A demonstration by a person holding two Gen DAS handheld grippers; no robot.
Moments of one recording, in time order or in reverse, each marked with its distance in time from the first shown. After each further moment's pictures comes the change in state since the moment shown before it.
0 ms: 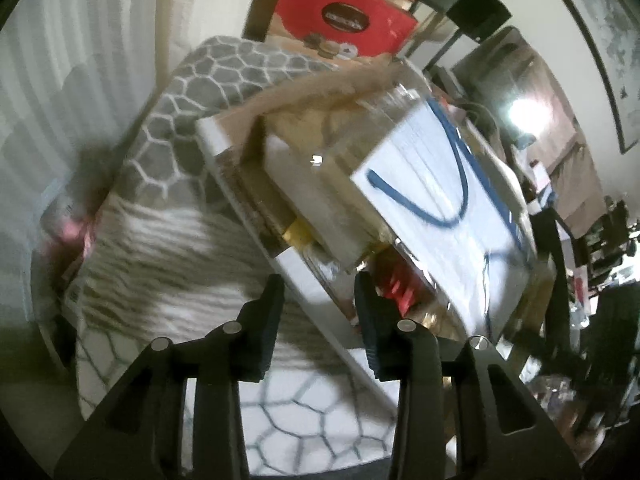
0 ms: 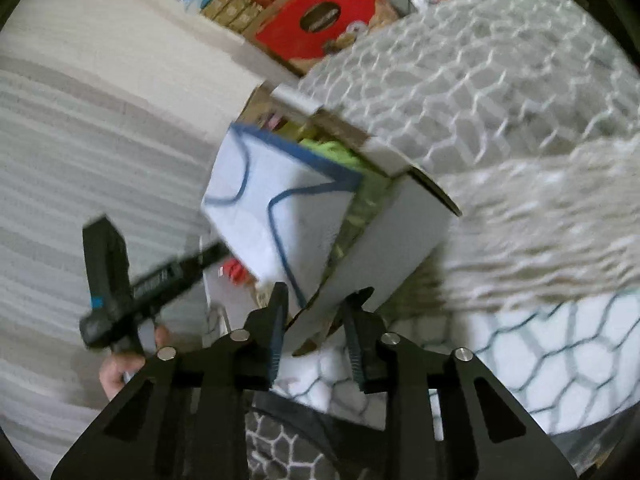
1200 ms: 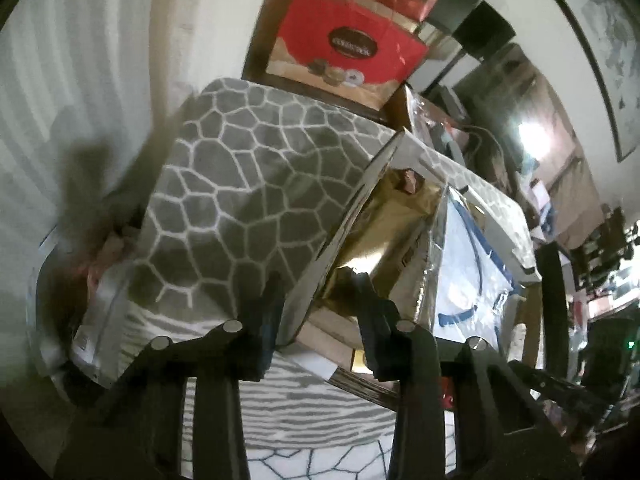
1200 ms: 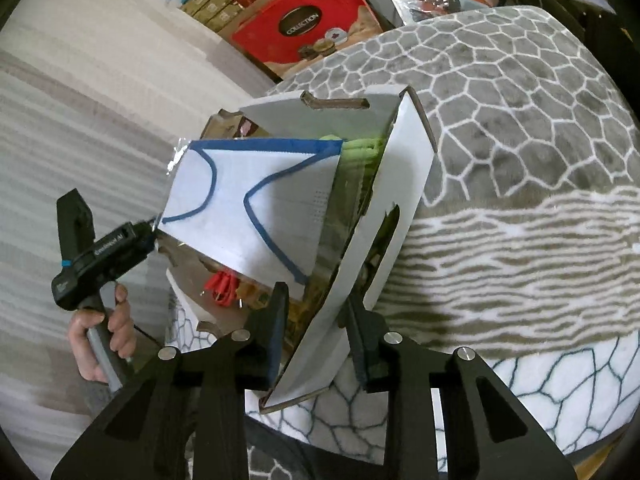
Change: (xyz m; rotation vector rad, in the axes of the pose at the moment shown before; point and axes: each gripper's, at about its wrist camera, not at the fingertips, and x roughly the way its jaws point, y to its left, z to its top) left arm 0.005 0.032 0.066 0.000 -0.050 -0.015; right arm -0.003 -0.021 0.021 -0.050 0.033 -0.114
